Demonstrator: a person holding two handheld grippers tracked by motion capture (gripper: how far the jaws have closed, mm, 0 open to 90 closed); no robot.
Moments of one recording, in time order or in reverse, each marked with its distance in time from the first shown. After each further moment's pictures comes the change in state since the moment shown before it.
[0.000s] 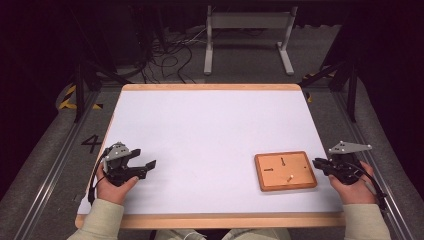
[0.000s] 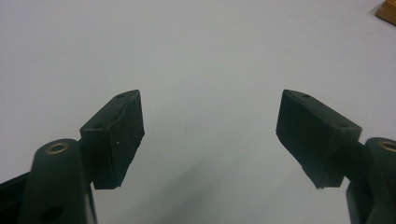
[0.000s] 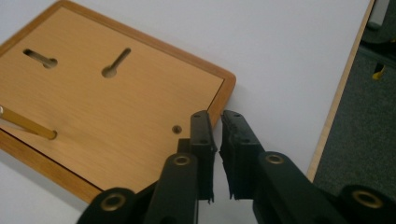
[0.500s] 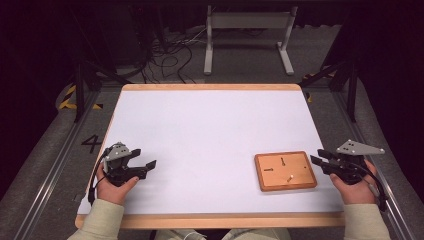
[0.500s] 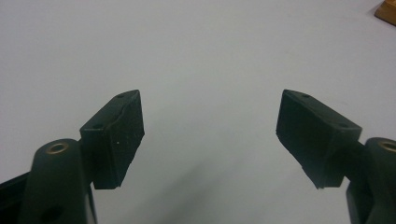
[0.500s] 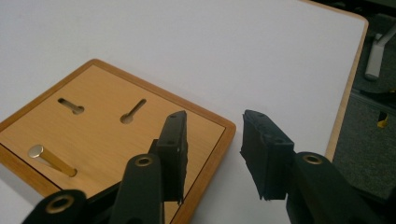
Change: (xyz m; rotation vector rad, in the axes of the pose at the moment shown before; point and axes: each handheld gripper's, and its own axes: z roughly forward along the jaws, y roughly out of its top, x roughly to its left) left arm -0.002 0.000 0.000 -0.004 0.000 0.005; right arm -0.003 -0.001 -0.010 -0.225 0.033 -0.018
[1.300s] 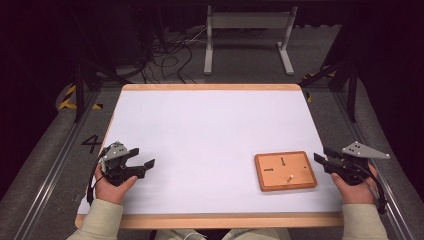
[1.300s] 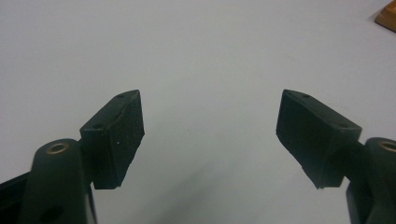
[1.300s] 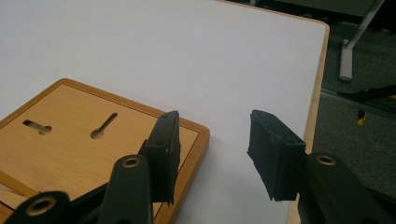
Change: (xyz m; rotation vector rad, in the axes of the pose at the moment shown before) left arm 0.001 0.002 -0.004 -0.013 0.006 -0.003; right arm -0.007 -0.013 0.001 -0.087 -0.081 0.076
